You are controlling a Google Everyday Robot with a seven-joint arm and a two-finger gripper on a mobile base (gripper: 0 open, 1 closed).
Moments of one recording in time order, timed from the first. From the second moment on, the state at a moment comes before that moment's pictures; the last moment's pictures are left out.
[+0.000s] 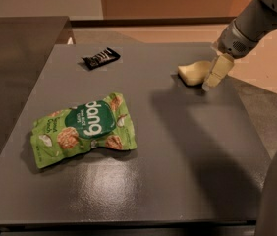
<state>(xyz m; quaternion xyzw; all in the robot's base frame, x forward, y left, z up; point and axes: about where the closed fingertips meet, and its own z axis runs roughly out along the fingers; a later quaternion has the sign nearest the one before) 0.664 -0.223 0.852 -0.56 0.80 0.08 0.21</state>
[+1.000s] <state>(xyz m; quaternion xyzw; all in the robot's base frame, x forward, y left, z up) 0.674 -0.215 0.836 -0.55 0.81 0.11 0.20</state>
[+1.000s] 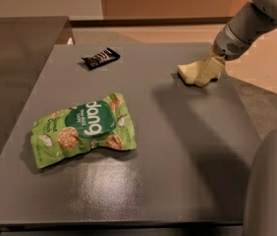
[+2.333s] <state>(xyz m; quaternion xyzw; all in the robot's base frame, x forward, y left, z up) 0.647 -0.194 0.927 -0.58 0.76 0.12 0.26</state>
